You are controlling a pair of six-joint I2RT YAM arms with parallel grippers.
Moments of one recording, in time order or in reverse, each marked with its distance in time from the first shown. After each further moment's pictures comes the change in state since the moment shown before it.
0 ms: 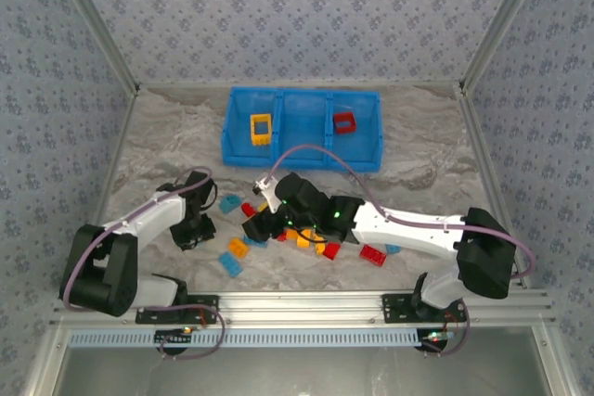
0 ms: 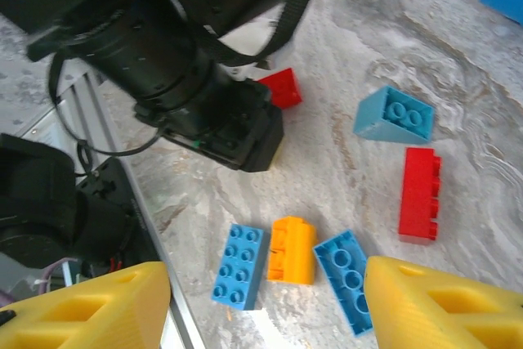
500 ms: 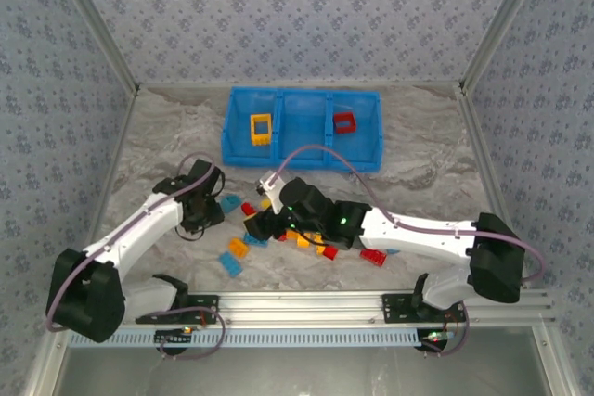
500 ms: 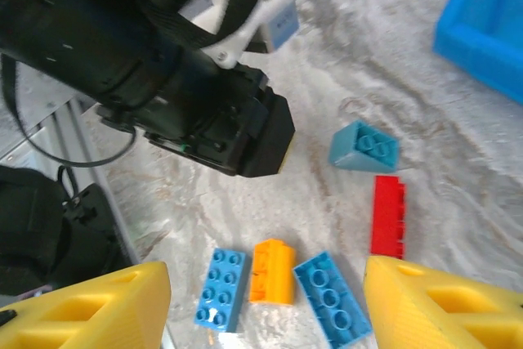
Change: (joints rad) left arm -0.142 -0.137 0.151 -0.036 0.001 -0.072; right arm 0.024 -0.075 -0.040 0.029 0.165 -0.014
